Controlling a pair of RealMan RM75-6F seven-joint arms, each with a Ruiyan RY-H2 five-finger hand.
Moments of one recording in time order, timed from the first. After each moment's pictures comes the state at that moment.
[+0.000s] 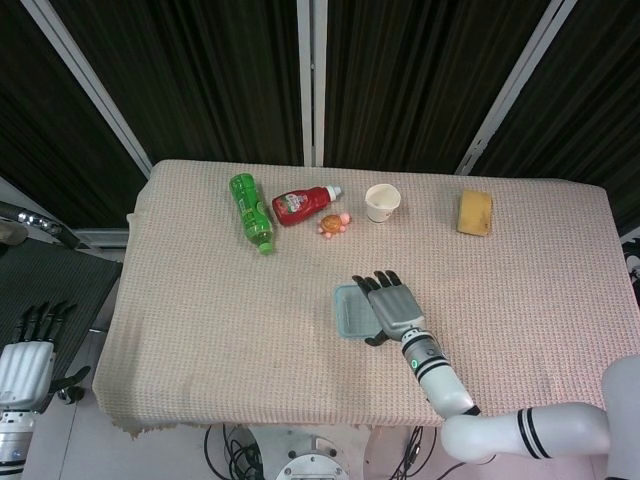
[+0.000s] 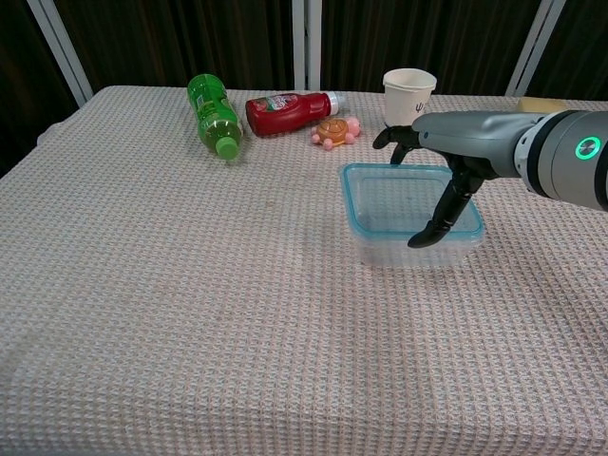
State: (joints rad) left arm -0.05 -1.25 -0.01 -1.41 1.53 1.52 -0.03; right arm 0.92 -1.47 0.13 -1.96 -0.49 1.19 -0.76
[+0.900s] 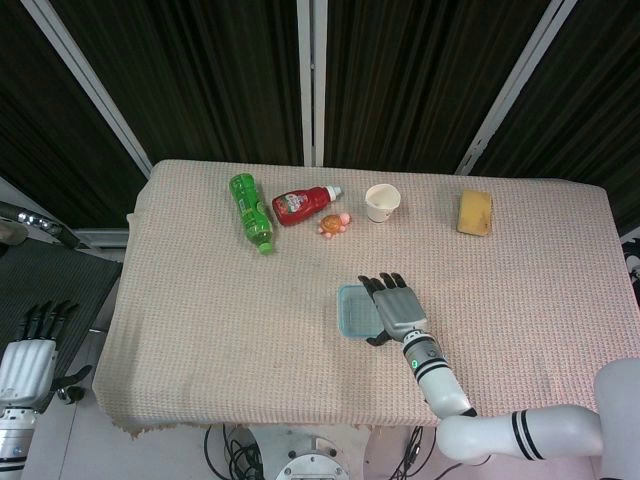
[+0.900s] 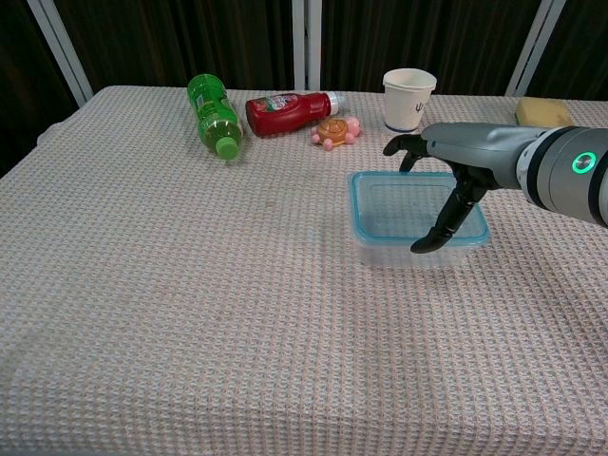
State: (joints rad) left arm -0.06 -1.26 -0.01 -1.38 1.53 1.50 -0.06; right arm 0.89 -1.50 0.13 -1.93 -0.47 1.22 -0.73
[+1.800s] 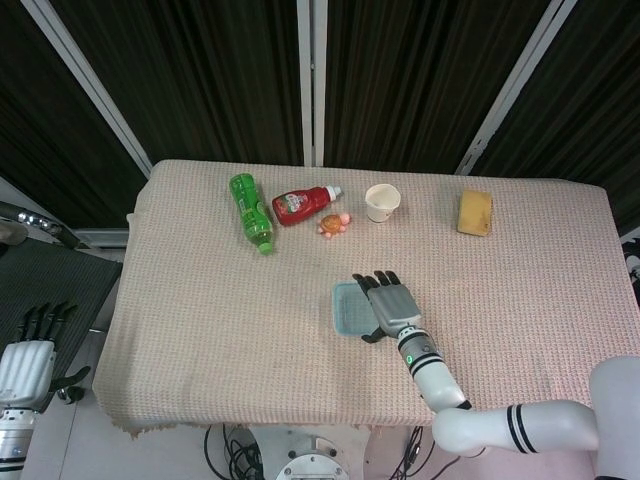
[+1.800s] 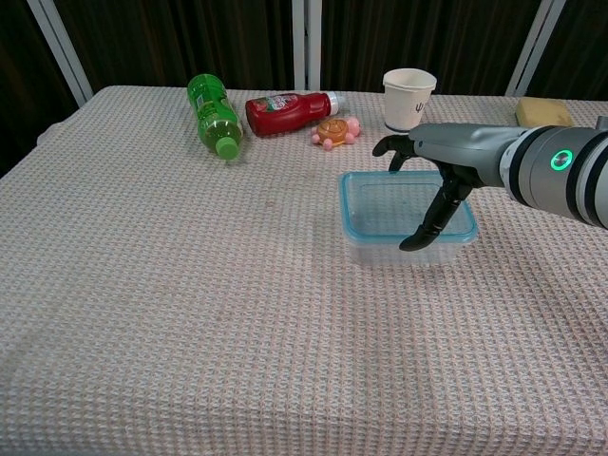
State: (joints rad) left arm -0.06 -1.27 -0.01 -1.36 1.52 1.49 -0.07; right arm 0.91 -1.51 0.14 -1.89 -0.46 1.15 -0.73
